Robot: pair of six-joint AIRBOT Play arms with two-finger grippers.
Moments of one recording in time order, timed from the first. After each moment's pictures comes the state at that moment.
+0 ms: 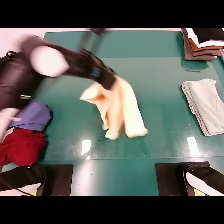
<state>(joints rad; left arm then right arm) -0.74 -1.33 1.65 1.42 -1.05 -1.47 0.16 -1.03 1.91 -1.39 1.29 1.59</state>
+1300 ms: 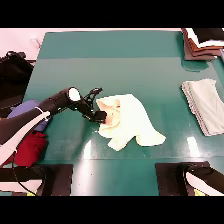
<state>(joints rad) -0.50 -1.46 1.04 0.94 -1.01 -1.45 0.15 -1.04 1.91 -1.38 1.38 1.59</state>
